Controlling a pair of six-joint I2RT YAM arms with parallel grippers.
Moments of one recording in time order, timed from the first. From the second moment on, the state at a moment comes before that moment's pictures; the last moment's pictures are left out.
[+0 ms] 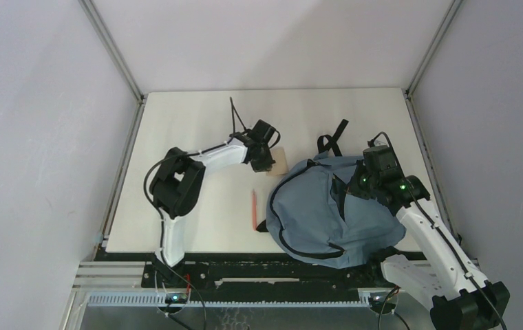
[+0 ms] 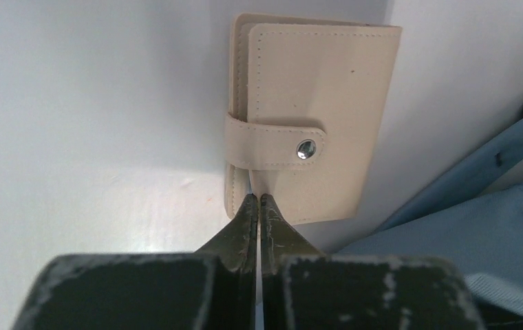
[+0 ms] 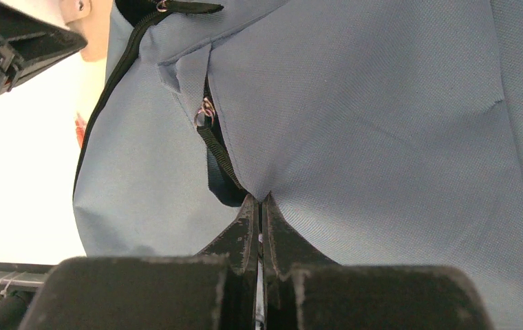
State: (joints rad) left arm -0.64 2.05 1.48 -0.50 -0.08 -0.88; right arm 0.31 0.91 0.87 -0.87 0.03 0.57
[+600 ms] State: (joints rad) left arm -0.58 1.69 1.30 -0.54 -0.15 -0.71; right arm 0.30 0.91 0.87 -0.87 0.03 0.57
